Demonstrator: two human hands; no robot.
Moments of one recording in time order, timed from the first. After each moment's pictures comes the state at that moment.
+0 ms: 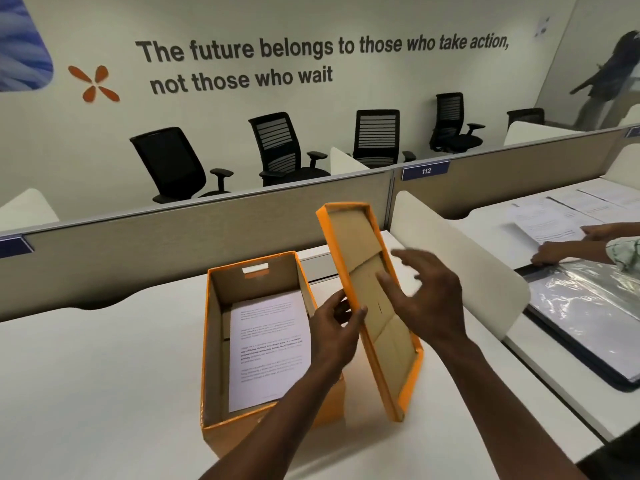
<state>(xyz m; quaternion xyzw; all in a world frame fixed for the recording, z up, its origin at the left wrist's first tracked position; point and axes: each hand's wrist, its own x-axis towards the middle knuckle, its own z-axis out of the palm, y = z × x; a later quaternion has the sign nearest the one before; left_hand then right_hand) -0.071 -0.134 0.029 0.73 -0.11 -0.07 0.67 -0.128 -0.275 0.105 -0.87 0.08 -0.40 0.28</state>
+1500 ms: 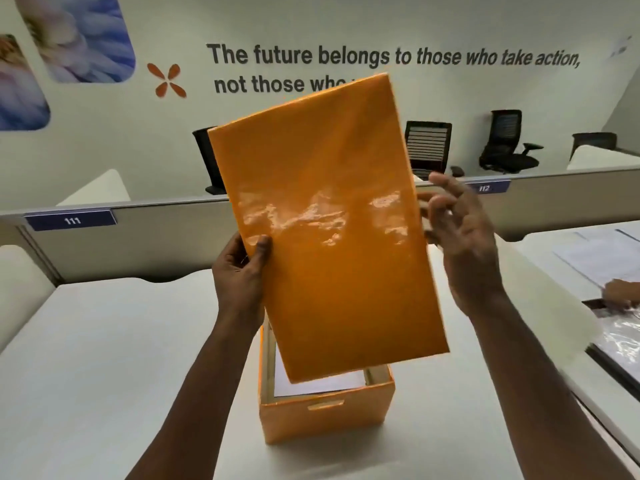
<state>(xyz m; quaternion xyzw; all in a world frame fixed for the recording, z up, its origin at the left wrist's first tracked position) -0.012 0.055 0.142 0.59 -0.06 0.10 0.80 -0.101 -0.213 0.208 -0.74 -0.06 -0.33 0.58</state>
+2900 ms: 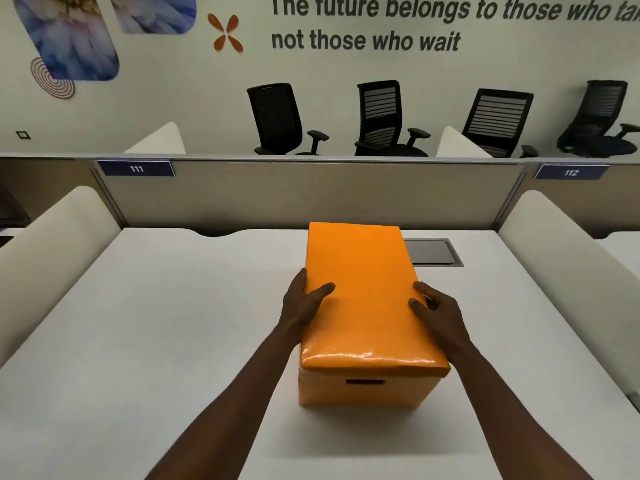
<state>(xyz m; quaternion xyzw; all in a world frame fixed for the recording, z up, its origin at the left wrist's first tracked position) 0.021 0.080 0.014 0.77 0.06 -0.08 0.64 -0.017 -0.205 -0.015 -0.82 0.12 -0.07 0.55</state>
